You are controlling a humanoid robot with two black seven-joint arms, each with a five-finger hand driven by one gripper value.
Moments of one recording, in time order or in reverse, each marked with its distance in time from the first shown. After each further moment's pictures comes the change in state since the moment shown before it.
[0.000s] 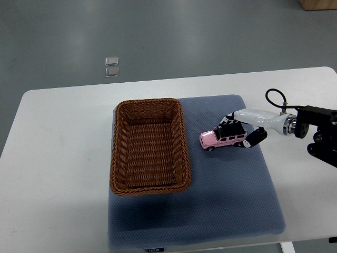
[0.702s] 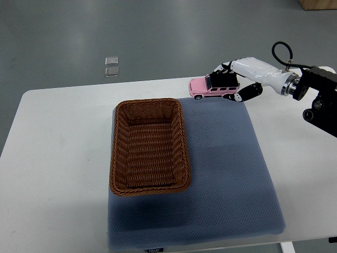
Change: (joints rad) left arm 0.000 0.000 -0.002 0.001 0.000 0.000 0.000; right arm 0.182 0.032 0.051 -0.006 0.048 -0.138 0.015
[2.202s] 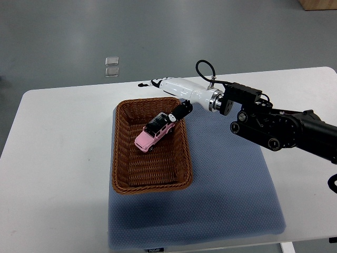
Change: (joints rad) left arm -0.004 0.000 0.002 -0.001 0.000 0.000 0.000; right arm 0.026 0.376 -0.045 -0.169 0.206 0.002 -0.014
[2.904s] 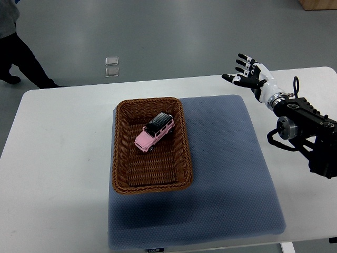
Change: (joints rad) left arm 0.000 0.000 -0.002 0.000 0.000 0.000 0.000; right arm -0.217 -0.103 0.288 -0.130 1.012 0.010 -0.088
